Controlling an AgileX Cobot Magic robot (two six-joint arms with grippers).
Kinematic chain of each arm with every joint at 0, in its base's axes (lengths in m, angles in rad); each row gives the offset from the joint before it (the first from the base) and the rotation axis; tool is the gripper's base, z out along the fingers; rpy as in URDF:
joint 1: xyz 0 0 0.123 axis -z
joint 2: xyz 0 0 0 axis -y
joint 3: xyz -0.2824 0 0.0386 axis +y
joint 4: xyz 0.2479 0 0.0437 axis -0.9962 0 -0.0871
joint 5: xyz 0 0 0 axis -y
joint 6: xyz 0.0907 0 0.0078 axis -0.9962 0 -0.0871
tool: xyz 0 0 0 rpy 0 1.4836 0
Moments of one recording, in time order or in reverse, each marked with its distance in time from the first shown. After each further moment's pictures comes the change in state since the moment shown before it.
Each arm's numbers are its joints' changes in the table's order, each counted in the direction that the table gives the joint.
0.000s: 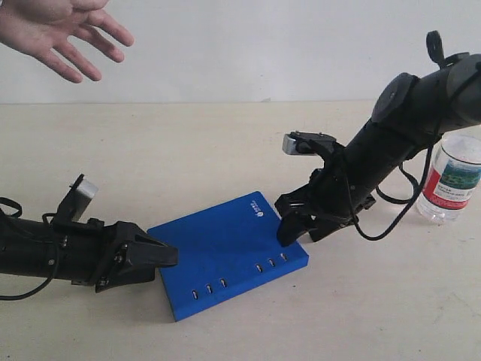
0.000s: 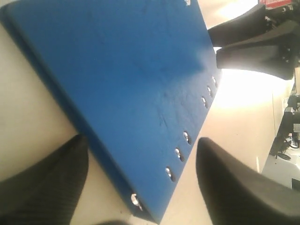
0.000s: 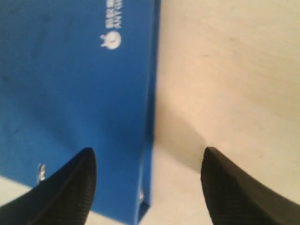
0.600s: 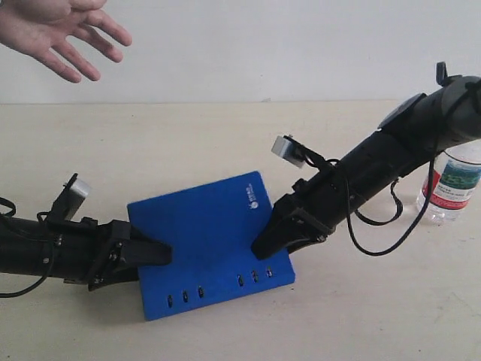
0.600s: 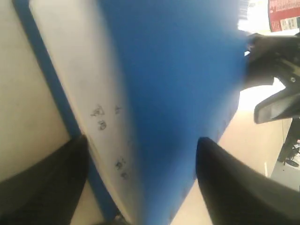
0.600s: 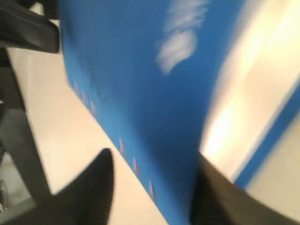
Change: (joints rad) left arm -0.012 0.000 0.000 -0.002 0.019 0.000; right arm 0.034 -0.086 0.004 -0.383 -0.330 0.448
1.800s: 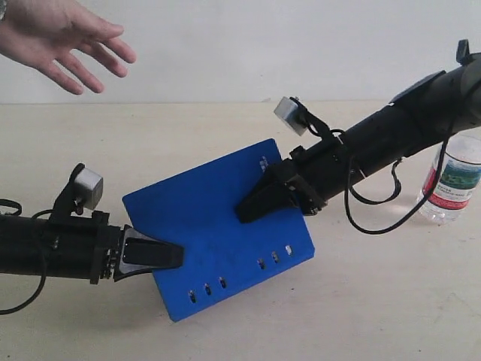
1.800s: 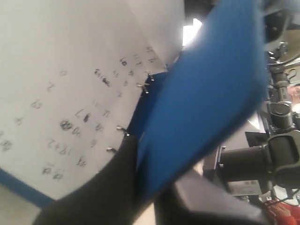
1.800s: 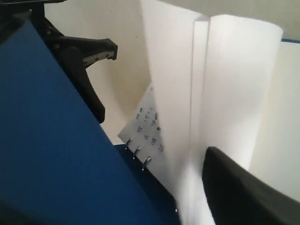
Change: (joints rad) left arm 0.009 -0.008 0.002 -0.047 -0.287 -0.173; right arm 0.025 0.074 -0.002 -0.116 -0.042 0.055
